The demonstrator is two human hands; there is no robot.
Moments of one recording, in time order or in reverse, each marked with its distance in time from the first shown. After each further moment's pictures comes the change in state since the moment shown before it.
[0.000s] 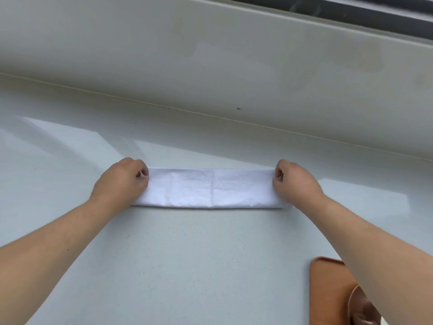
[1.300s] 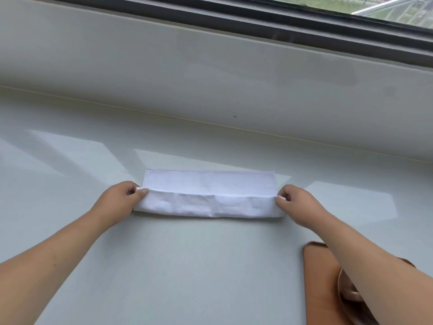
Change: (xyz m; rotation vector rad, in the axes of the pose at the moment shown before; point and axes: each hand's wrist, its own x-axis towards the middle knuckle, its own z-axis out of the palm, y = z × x) left_hand -0.064 -0.023 -0.020 -0.446 -0.153 -0.289; right_hand -0.090 0.016 -0.007 0.285 -0.123 0.093
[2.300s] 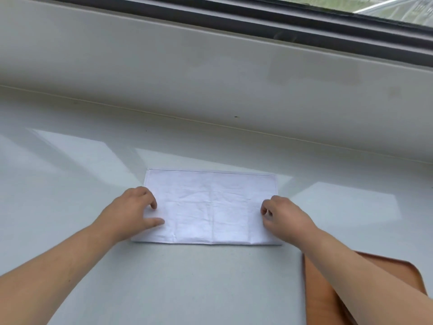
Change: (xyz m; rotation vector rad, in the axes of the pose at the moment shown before) left_hand -0.019 0.001 0.017 0.640 -0.110 0.377; right_hand -0.013 -0.008 0.038 -0.373 -0.011 -0.284
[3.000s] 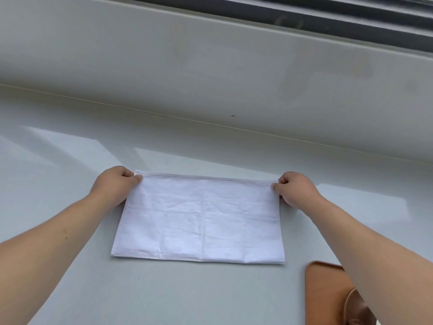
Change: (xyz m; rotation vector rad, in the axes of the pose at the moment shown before) left_hand 0.092 -0.005 -0.021 -0.624 0.170 -0.603; right_hand 0.094 0.047 -0.038 0.514 0.024 0.459
